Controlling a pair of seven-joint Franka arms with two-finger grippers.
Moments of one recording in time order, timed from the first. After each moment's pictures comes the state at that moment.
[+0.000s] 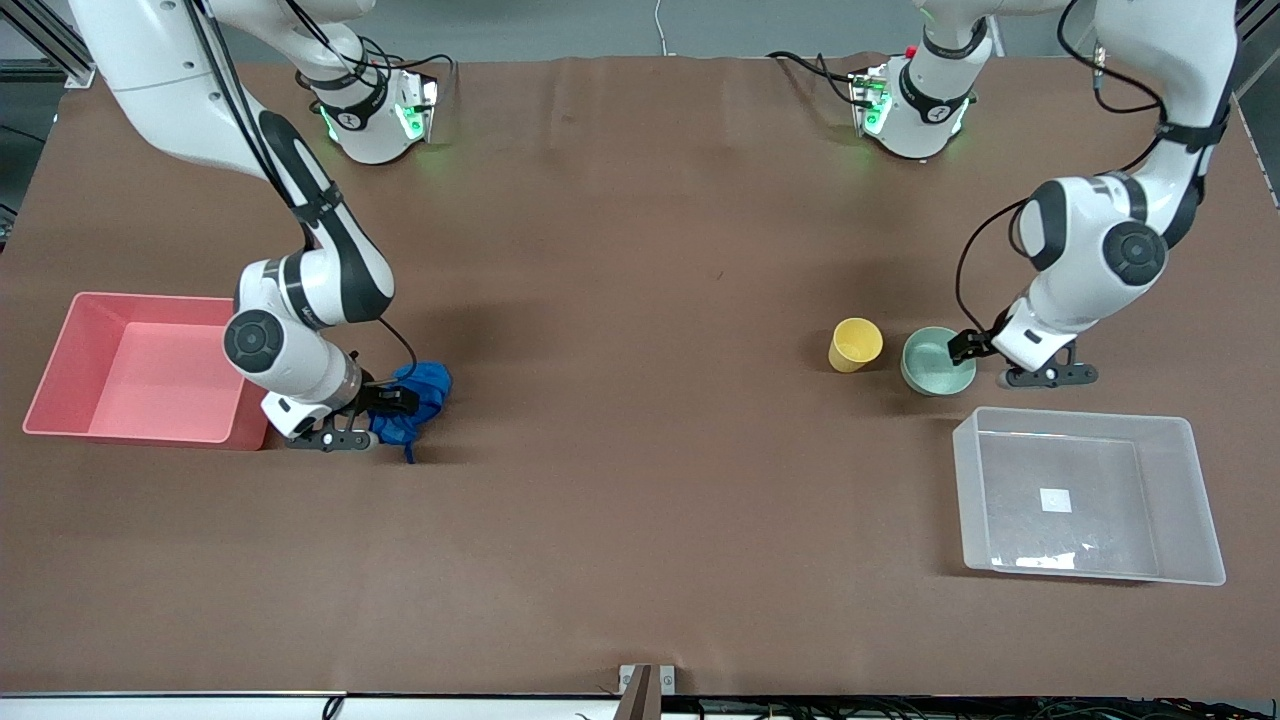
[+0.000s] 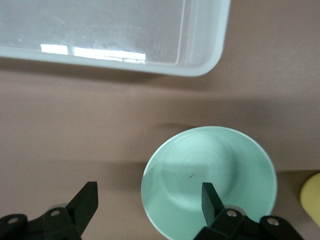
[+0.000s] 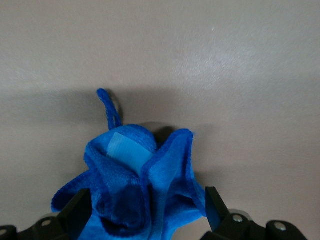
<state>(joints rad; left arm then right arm) -0.03 0.25 0.03 -2.35 -0.01 2.59 -0.02 0.08 0.50 0.09 -2.03 -0.03 2.48 0.20</state>
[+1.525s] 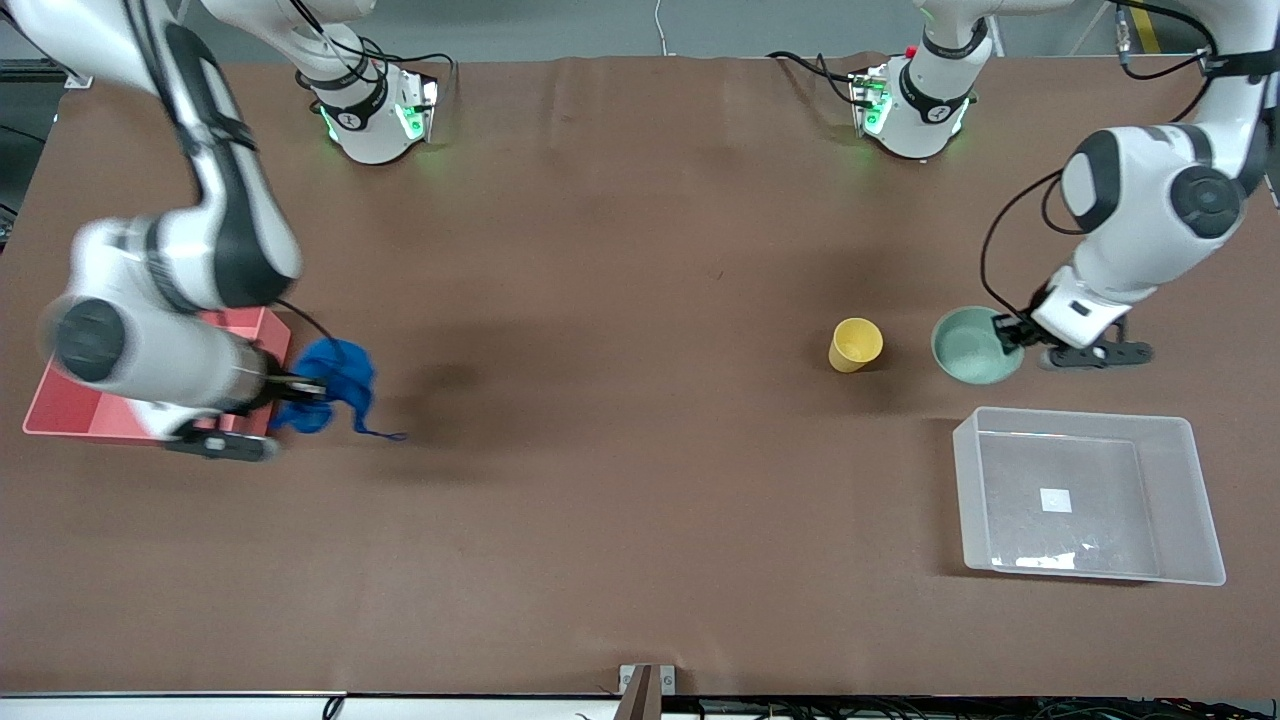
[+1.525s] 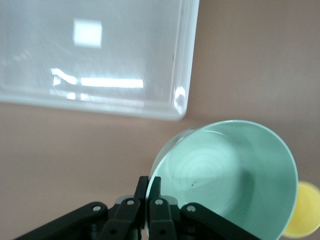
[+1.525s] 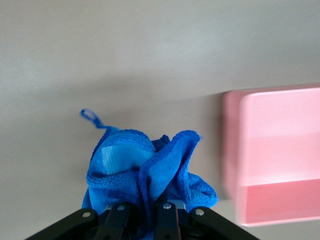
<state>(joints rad) -0.03 0.06 0.03 -2.18 -0.01 2.36 -0.02 0.03 0.30 0.00 -1.64 -0.04 1.79 0.14</state>
